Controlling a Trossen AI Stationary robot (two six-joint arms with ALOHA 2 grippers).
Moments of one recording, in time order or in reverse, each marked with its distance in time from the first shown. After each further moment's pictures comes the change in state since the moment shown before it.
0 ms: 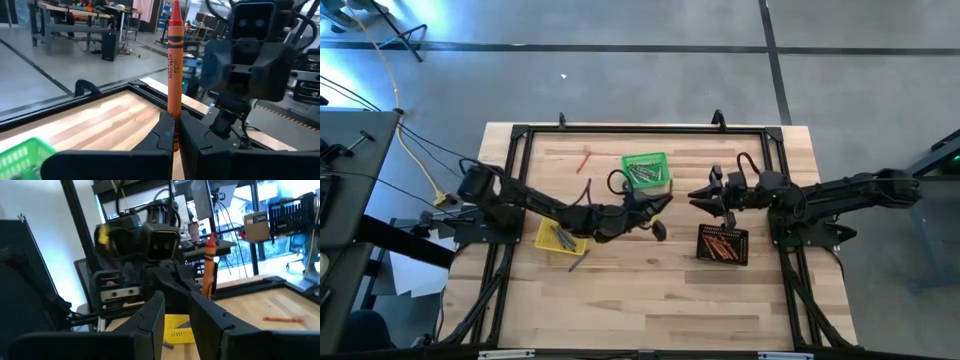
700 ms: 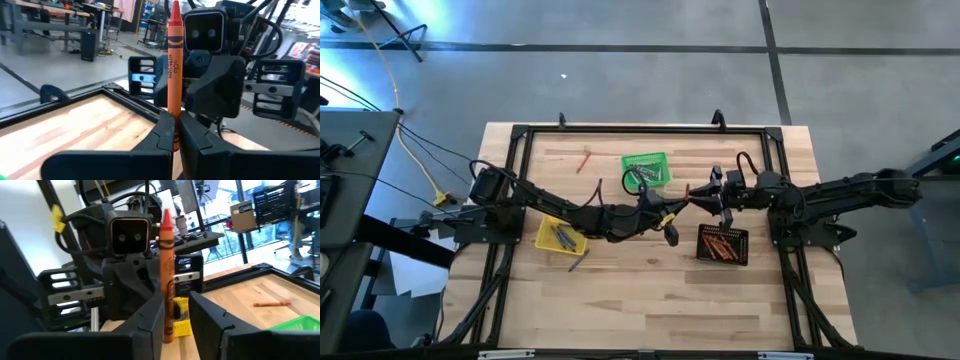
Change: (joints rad) left arm 0.010 0.100 0.160 -0.019 0.100 0.011; right arm 0.000 0.001 0.000 -0.047 0.059 0.072
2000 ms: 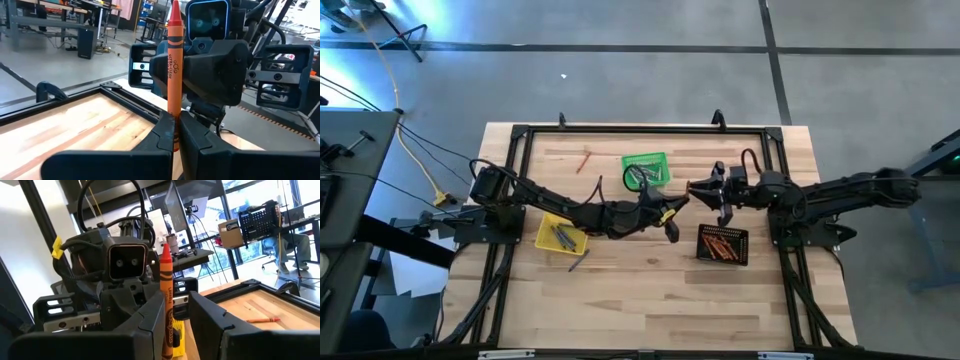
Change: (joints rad) left arm 0.026 0.000 0.000 -0.001 0.038 -0.023; right arm 0.000 0.009 0.000 0.093 0.082 0.003
